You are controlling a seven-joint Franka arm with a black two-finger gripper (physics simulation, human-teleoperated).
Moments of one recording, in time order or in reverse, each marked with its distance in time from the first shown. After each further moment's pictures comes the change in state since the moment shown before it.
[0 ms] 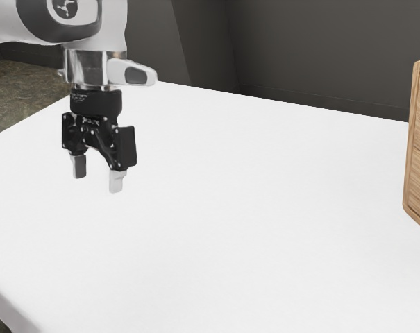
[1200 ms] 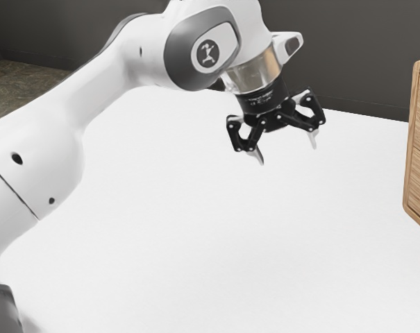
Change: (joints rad) arm -0.126 0.287 -0.086 0.166 -0.208 0.721 -0.844
